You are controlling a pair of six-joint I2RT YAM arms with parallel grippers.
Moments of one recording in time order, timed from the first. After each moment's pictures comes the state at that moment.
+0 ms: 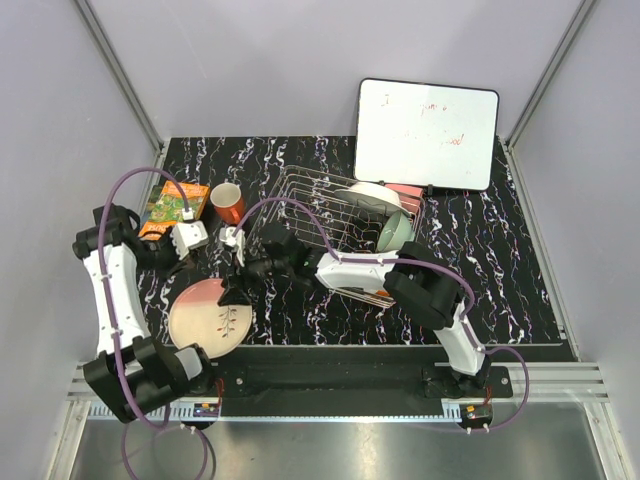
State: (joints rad) left arm 0.45 1.15 1.12 -1.34 0.74 1.53; right arm 1.08 2.11 1.46 0.39 -0.67 0.16
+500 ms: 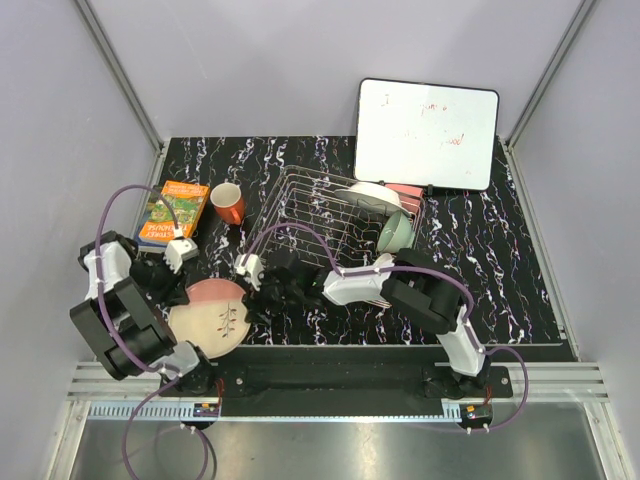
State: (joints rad) left arm 0.62 1.39 0.91 -1.19 0.59 1.44; right arm 1.12 2.09 1.25 0.30 -0.40 0.05
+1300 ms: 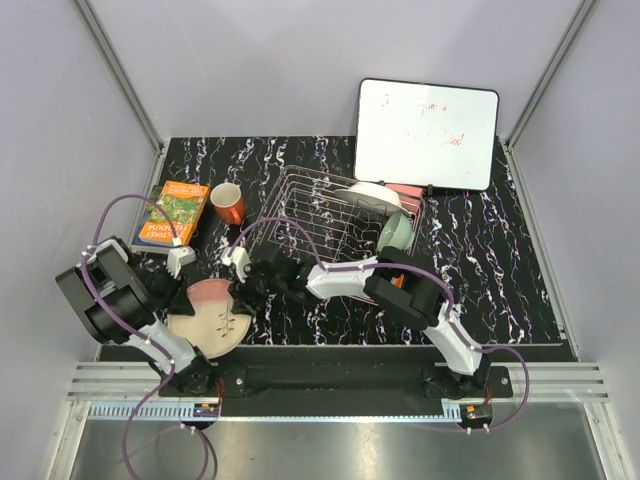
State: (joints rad) left arm 0.68 1.66 0.90 -1.18 0.60 1.43; right arm 1.12 2.22 1.44 0.24 -0.39 0.10
